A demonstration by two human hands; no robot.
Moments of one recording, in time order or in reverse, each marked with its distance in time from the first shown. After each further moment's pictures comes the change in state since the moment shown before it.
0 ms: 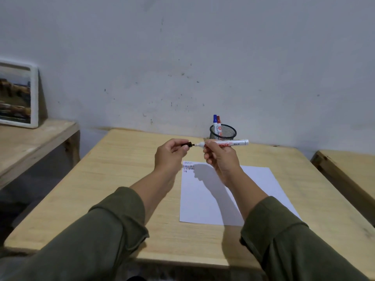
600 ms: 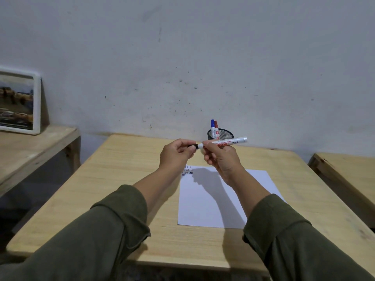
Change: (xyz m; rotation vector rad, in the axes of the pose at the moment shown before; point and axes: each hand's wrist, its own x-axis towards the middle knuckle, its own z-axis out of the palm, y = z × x) left_hand -0.002 0.015 0.012 0.046 -0.098 0.035; right_hand 0.000 -0.014 -0.004 -0.089 -0.084 -0.023
